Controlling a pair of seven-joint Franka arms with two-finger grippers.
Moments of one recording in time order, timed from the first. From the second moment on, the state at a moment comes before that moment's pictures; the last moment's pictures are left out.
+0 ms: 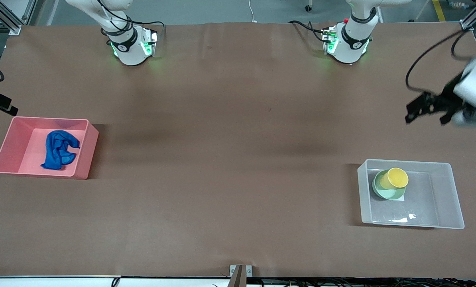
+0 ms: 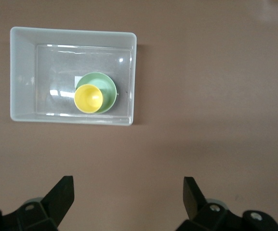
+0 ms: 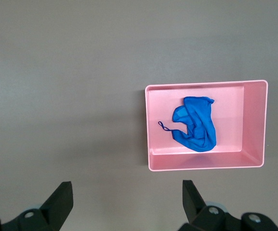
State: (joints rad) left arm -0.06 -0.12 -0.04 -1.71 -0.04 1.71 -0.06; right arm -0.11 0.05 -0.06 -1.49 0.03 1.52 -0.07
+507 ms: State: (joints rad) left arm -0.05 -0.23 -0.05 -1.78 -0.01 1.69 -0.08; right arm -0.11 0.05 -0.06 -1.49 0.03 1.52 -0.07
